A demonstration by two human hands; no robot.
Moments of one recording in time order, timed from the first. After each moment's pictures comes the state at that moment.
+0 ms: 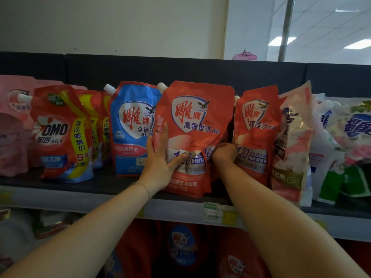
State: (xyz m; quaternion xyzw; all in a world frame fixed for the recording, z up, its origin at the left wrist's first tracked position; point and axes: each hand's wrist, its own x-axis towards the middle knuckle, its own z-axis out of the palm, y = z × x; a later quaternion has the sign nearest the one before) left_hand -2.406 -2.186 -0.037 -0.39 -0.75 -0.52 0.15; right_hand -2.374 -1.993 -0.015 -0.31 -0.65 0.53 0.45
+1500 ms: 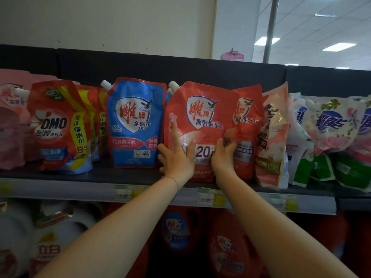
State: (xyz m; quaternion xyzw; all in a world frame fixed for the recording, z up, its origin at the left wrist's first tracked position) left_hand -2.341 -2.150 -0.036 -0.26 -0.78 -0.55 0.15; right_hand -2.292 -2.058 -0.029 -0.18 -0.63 0.56 0.51
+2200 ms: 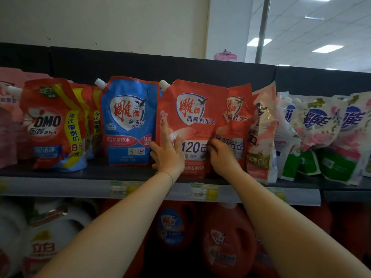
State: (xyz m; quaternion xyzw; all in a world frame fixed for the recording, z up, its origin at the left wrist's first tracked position) left_hand -2.344 -2.150 -0.034 -0.24 -0.76 -0.58 0.15; right_hand -2.260 -2.035 -0.026 -0.16 -0.86 0.29 0.38
